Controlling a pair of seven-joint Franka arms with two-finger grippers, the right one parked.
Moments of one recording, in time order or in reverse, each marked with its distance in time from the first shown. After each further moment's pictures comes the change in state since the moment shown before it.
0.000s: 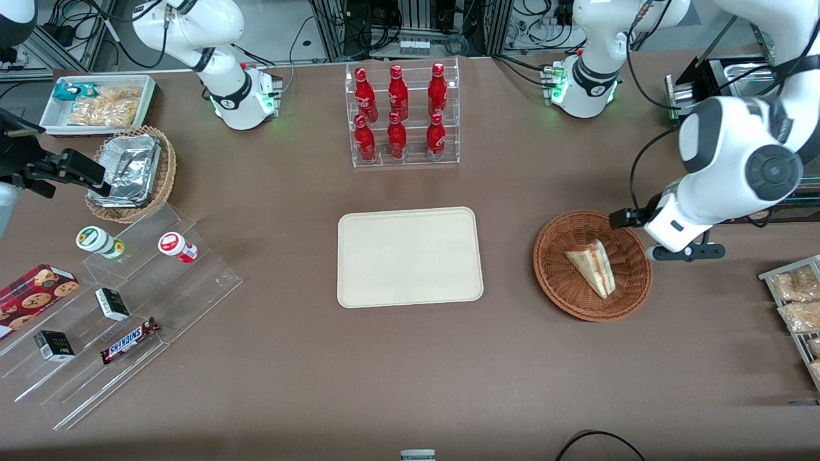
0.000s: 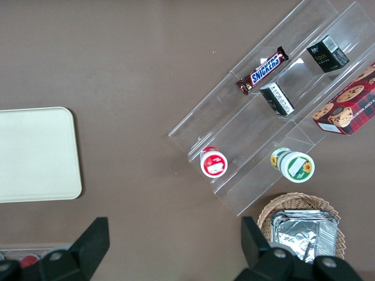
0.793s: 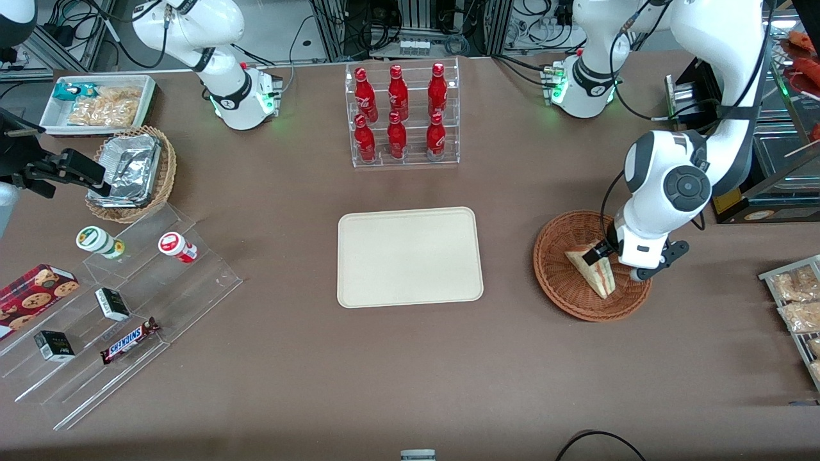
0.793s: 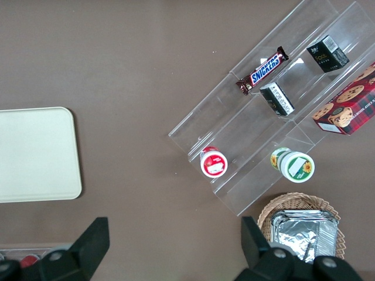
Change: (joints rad) arm -0.057 0.099 -0.001 -0.169 0.058 0.396 -0.655
